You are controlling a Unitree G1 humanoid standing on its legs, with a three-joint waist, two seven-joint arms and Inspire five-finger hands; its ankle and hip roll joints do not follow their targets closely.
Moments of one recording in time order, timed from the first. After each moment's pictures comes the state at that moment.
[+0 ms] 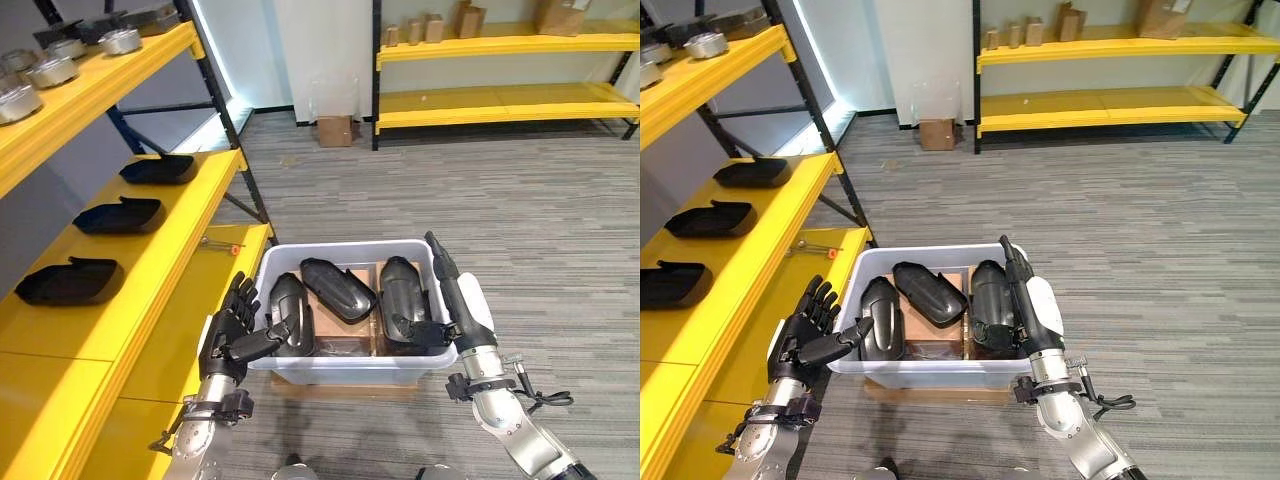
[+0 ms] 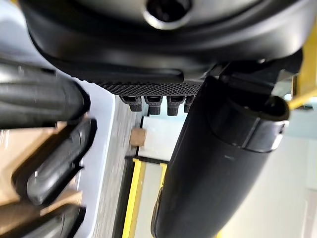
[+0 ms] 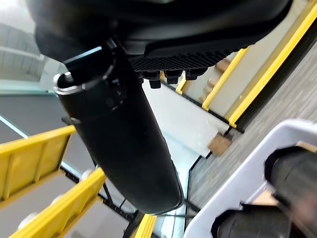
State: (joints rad) left arm 0.22 0.38 -0.16 0.08 -0.62 -0.35 0.05; right arm 0.03 -0.53 0.38 0.04 -0.25 -0.30 -0.49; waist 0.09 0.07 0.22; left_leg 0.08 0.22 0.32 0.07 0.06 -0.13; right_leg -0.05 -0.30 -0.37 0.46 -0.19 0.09
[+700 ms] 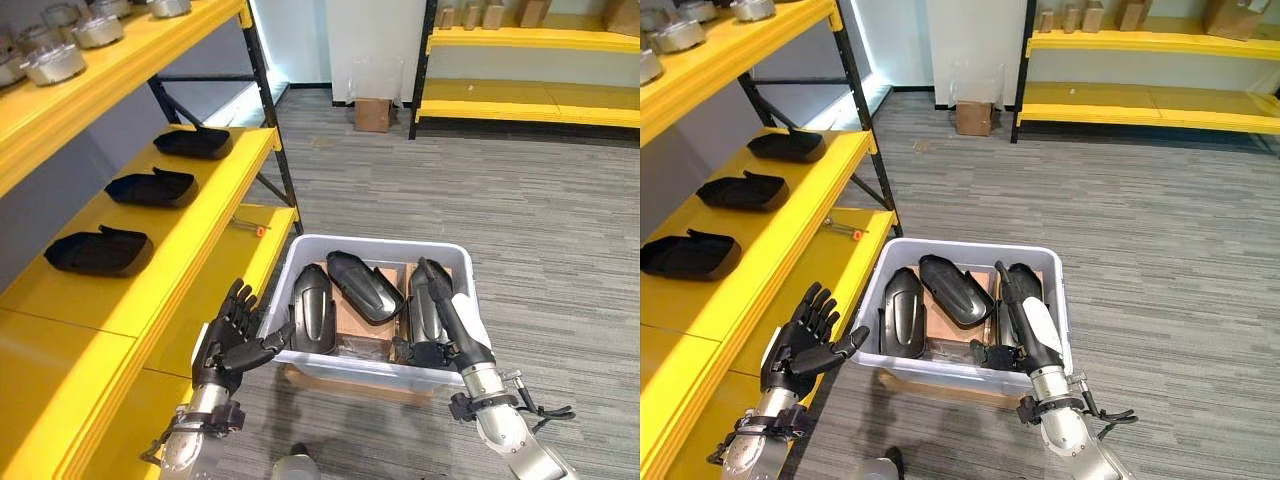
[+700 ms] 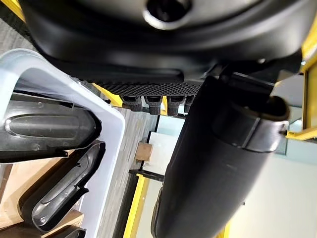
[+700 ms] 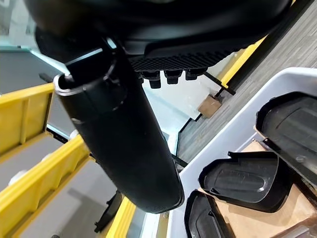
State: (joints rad) left arm 0.26 0.38 -0.12 0.08 -0.66 -0.35 -0.06; right arm 0.09 -0.52 0.37 0.04 -0.25 -0.28 -0.40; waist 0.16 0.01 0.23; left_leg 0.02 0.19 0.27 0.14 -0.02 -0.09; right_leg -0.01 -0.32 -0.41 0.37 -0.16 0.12
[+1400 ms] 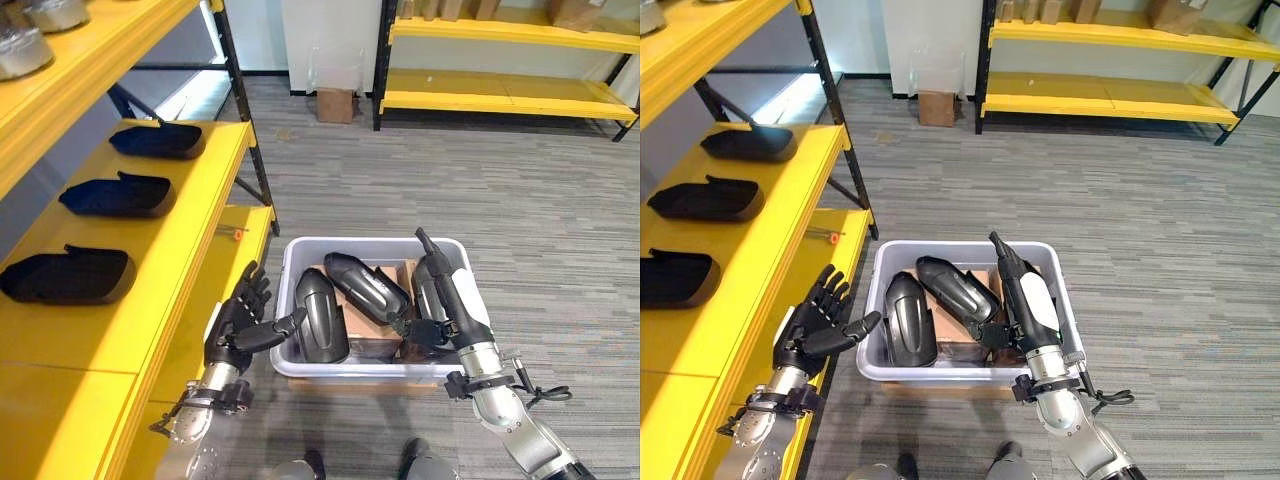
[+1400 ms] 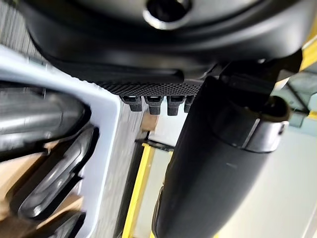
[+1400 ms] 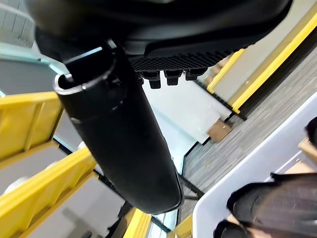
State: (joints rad) left arm 0.16 0.41 -0.20 0.09 -0.66 -0.31 -0.06; right arm 0.03 -0.50 0.34 0.03 -0.27 -0.33 -0.42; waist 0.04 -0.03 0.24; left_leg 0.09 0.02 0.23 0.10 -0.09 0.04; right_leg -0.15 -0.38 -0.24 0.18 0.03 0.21
